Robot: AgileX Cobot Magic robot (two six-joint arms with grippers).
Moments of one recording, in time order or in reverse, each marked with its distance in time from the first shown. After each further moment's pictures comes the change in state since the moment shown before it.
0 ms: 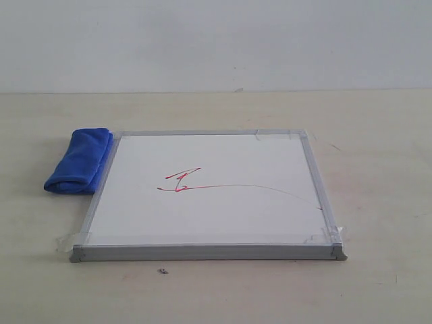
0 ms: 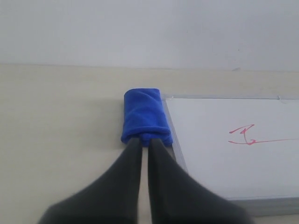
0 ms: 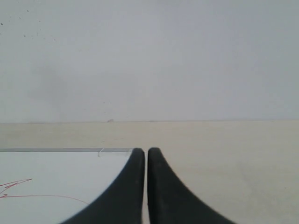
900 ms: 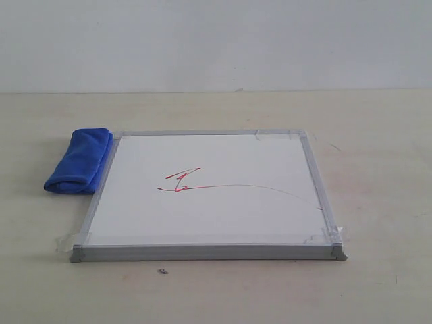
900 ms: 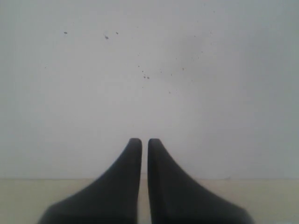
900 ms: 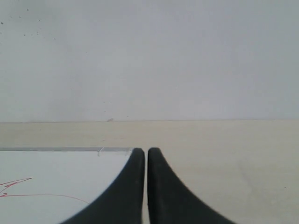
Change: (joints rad) left arm 0.000 0.606 -0.691 0.002 -0.096 -0.009; right arm 0.000 0.000 0.000 0.000 0.003 0.000
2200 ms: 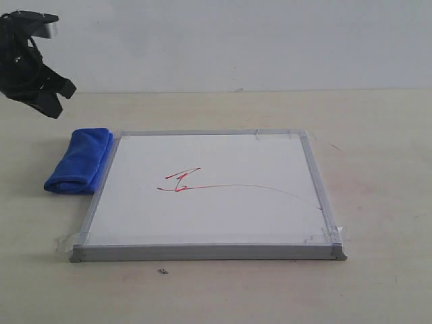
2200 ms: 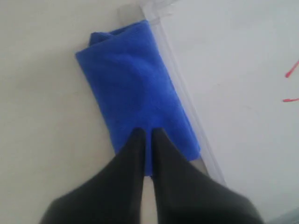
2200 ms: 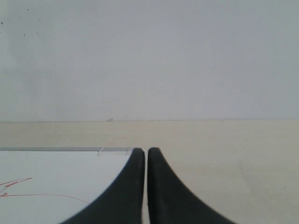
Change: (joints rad) left arm 0.029 1.331 -0.887 -0.105 0.789 0.419; right arm 0.000 0.000 0.000 0.000 0.000 0.000
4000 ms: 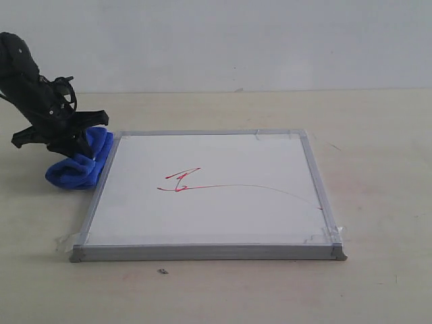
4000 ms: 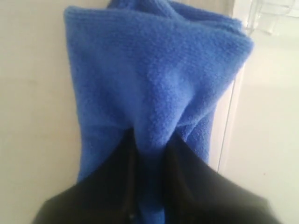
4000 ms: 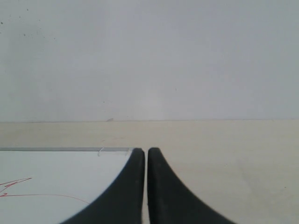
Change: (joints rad) left arm 0.017 0.329 -0.093 -0.078 -0.082 -0.439; right arm 0.000 0.000 0.000 0.000 0.000 0.000
